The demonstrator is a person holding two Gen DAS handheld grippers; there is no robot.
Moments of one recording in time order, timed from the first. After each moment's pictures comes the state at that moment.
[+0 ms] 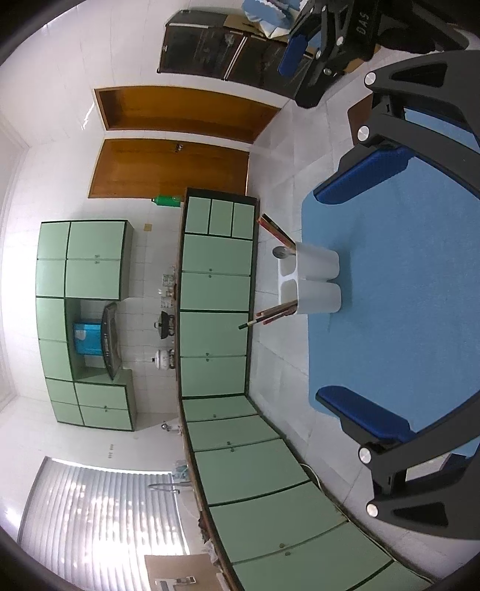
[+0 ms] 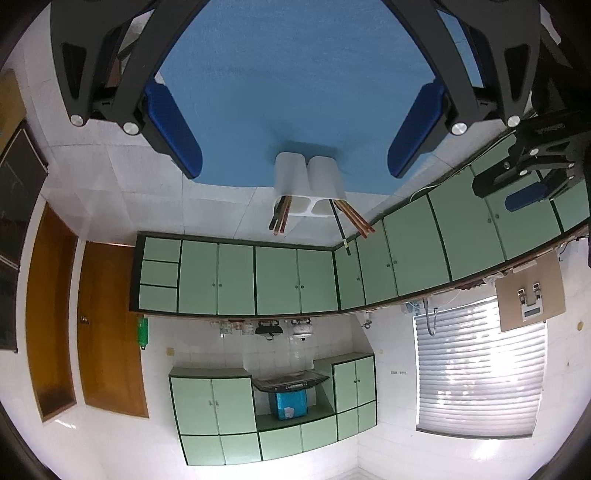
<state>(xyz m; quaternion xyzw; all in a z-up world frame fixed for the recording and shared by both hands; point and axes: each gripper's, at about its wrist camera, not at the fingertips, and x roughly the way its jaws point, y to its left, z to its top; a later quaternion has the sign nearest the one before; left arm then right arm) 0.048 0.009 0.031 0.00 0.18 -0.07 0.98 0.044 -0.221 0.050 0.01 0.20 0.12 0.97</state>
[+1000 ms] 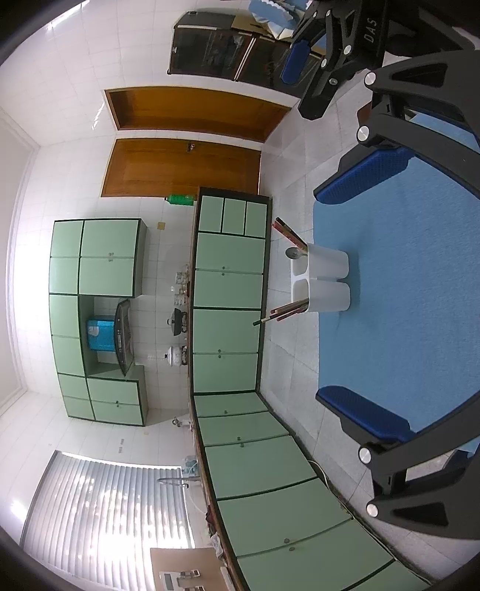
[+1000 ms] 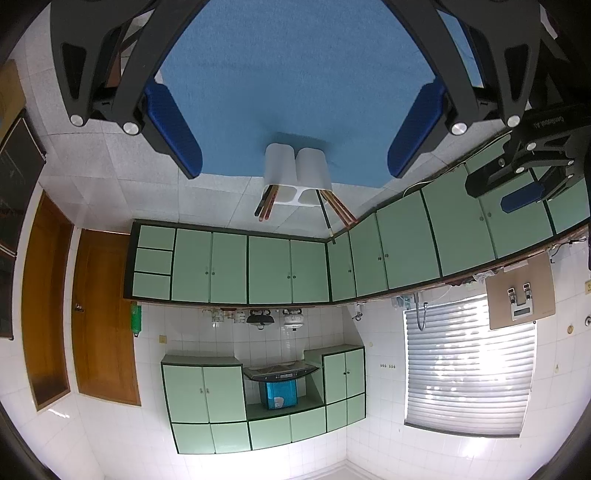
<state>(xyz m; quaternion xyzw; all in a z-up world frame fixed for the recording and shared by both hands) 0.029 0.007 0.041 -0.01 0.16 -0.06 0.99 0.024 -0.211 0.064 0.00 0.19 0.13 0.97</state>
